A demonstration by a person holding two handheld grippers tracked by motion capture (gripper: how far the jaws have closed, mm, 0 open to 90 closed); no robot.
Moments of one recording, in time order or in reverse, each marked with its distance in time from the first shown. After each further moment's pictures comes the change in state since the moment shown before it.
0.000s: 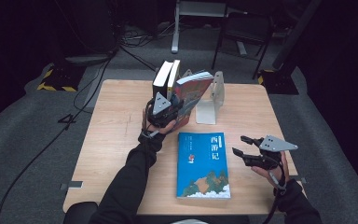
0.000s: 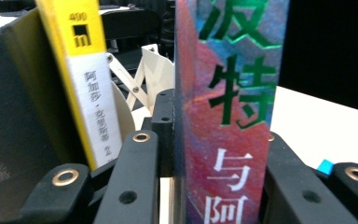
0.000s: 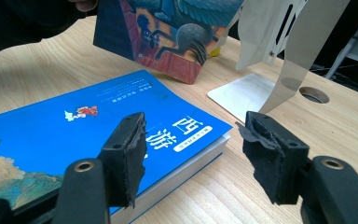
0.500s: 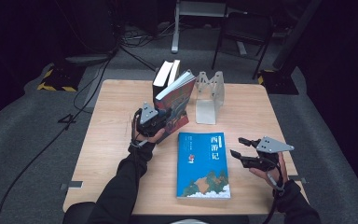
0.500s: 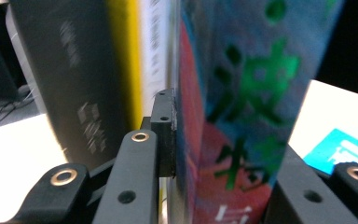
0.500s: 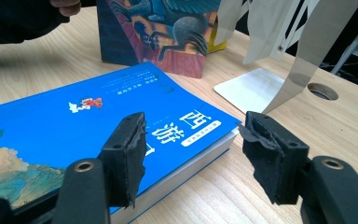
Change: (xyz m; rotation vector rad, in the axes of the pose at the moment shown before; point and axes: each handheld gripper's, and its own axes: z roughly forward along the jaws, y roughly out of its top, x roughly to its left) left arm 0.014 -0.035 -0.030 0.029 0.051 -0.076; right arm 0.006 -0.002 0.005 0.027 0.011 -0.020
